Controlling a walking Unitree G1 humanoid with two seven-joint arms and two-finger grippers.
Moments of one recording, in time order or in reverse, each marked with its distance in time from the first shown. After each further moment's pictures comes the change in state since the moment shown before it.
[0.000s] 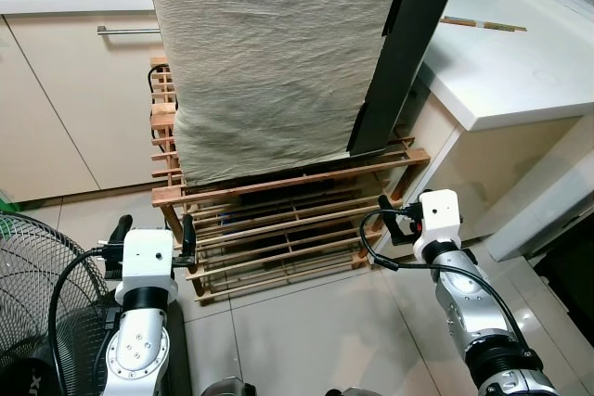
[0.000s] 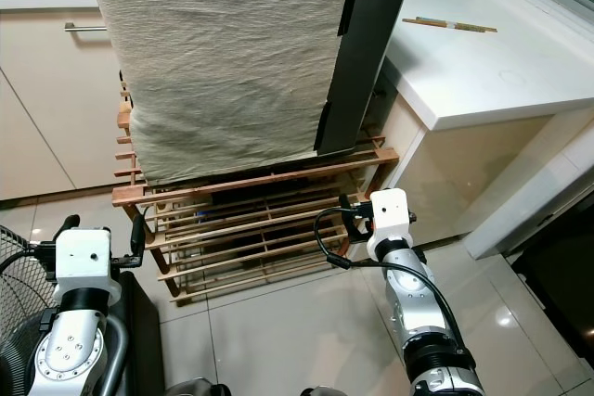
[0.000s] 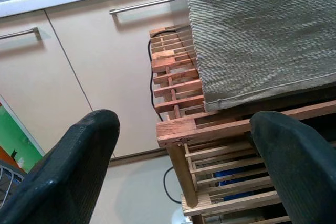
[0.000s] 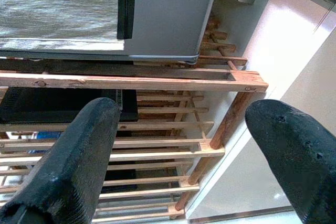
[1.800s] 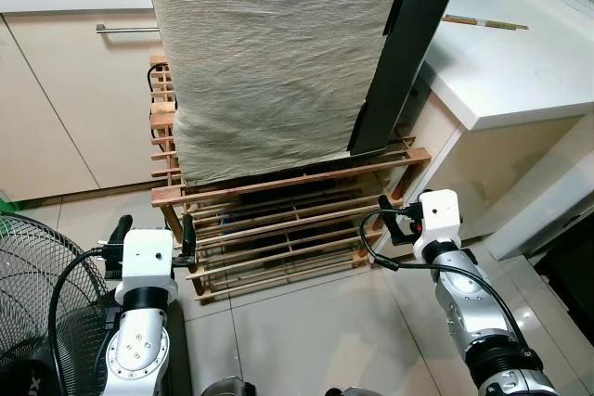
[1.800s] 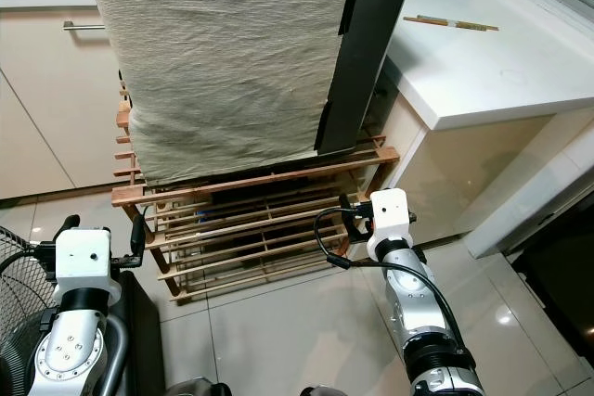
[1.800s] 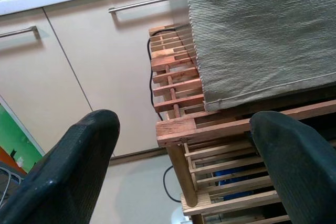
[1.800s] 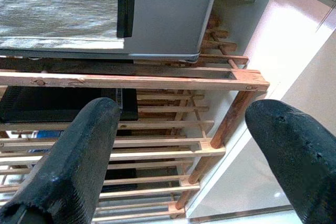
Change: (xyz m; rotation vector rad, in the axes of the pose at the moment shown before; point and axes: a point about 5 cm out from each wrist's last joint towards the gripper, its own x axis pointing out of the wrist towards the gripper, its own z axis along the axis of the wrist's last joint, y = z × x) left arm 0.000 0.000 0.000 -0.001 0.000 0.000; right arm 0.000 0.000 0.000 0.000 0.000 0.000
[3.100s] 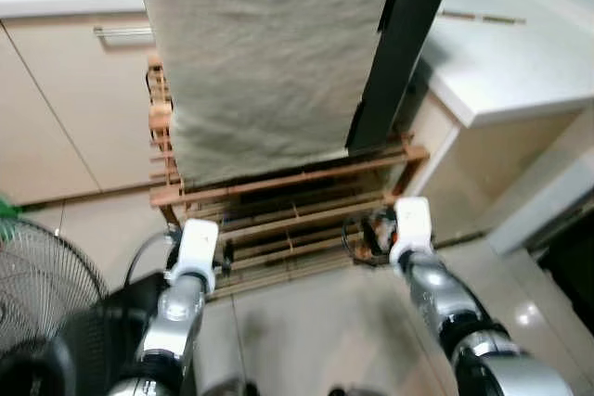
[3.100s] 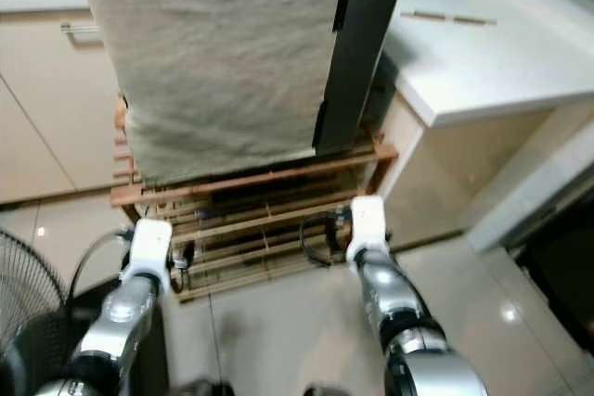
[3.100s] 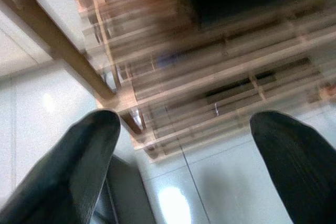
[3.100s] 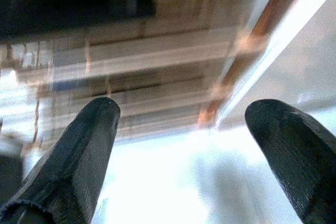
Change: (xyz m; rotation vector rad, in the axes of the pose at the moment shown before) left arm 0.053 -0.053 -0.090 -0.053 0.522 -0.233; right arm 0.006 0.040 -0.051 0.131 0.453 0.028
